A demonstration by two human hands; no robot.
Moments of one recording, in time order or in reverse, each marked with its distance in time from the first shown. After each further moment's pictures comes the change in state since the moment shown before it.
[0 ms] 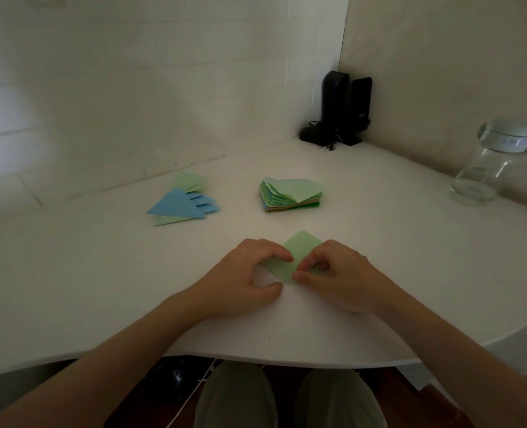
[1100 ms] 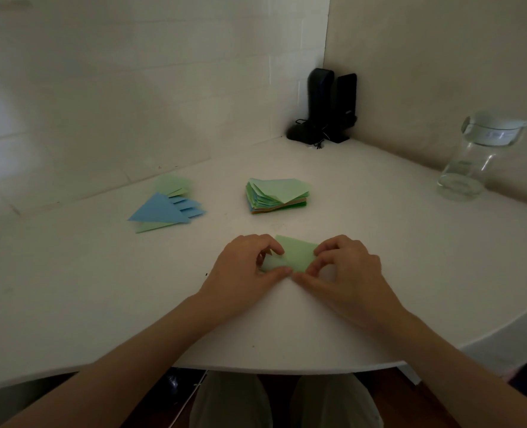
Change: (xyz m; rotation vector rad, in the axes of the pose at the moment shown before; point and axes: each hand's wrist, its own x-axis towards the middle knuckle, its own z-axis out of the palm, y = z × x) left_hand 0.027 0.012 0.022 0.106 0.226 -0.114; right_hand -0.009 0.026 0.007 -0.050 0.307 -0.027
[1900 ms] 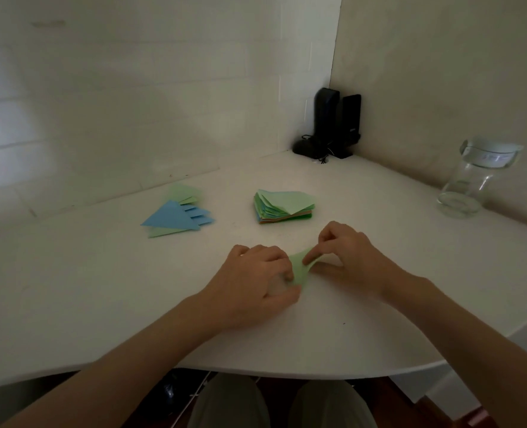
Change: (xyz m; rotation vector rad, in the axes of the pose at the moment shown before) left_hand -0.010 0.011 -0.018 0.263 -0.177 0.209; right_hand 0.046 0.010 -0.024 -0.157 -0.222 -0.285
